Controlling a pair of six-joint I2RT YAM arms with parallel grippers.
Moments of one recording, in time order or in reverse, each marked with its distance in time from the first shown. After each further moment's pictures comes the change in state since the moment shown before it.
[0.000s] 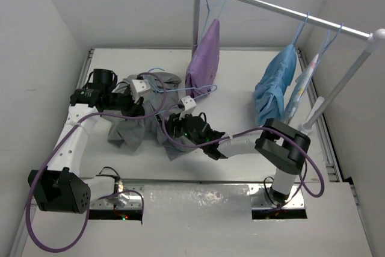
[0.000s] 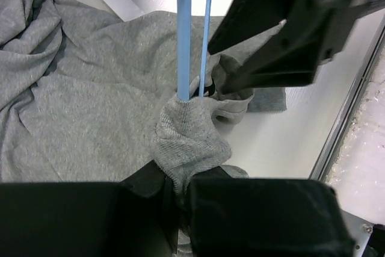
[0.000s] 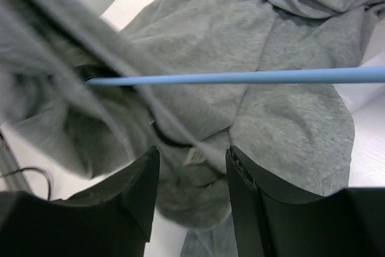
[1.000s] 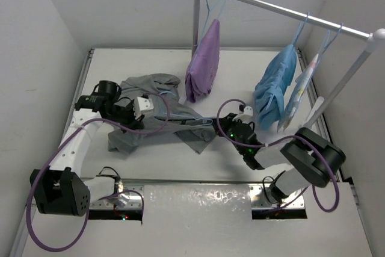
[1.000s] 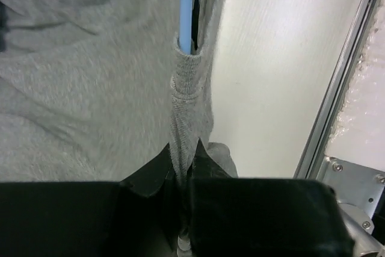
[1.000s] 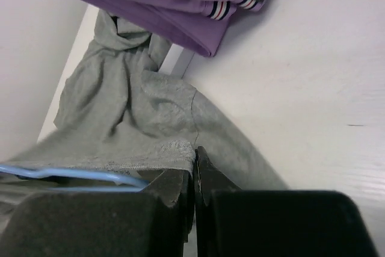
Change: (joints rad) left arm -0.001 -0.021 -0.106 -0.113 -0.065 0.233; right arm -0.315 -0.211 -0.528 0.294 0.052 0.341
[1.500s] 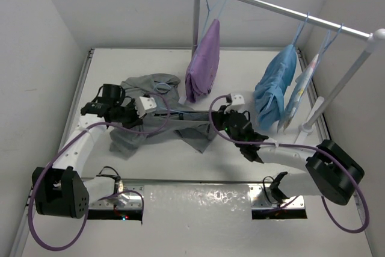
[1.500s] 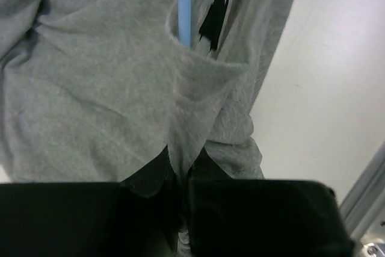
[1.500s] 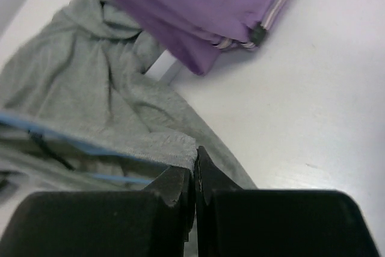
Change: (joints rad) left arm -0.024 -0.014 -0.149 0.283 -0.166 -0.121; right arm 0.027 -0.256 0.148 -0.438 0.039 -0.315
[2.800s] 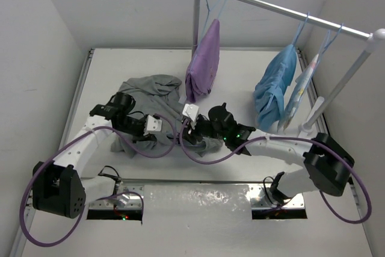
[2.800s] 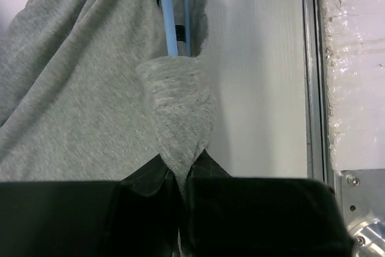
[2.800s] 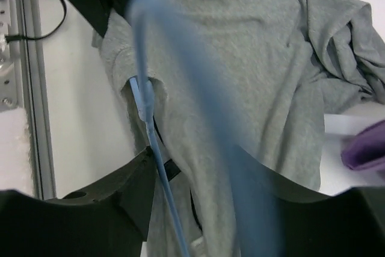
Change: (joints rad) left arm -0.155 0.009 -0.053 -0.158 0.318 0.341; right arm 0.171 0.087 0.300 -0.288 -0.607 -0.656
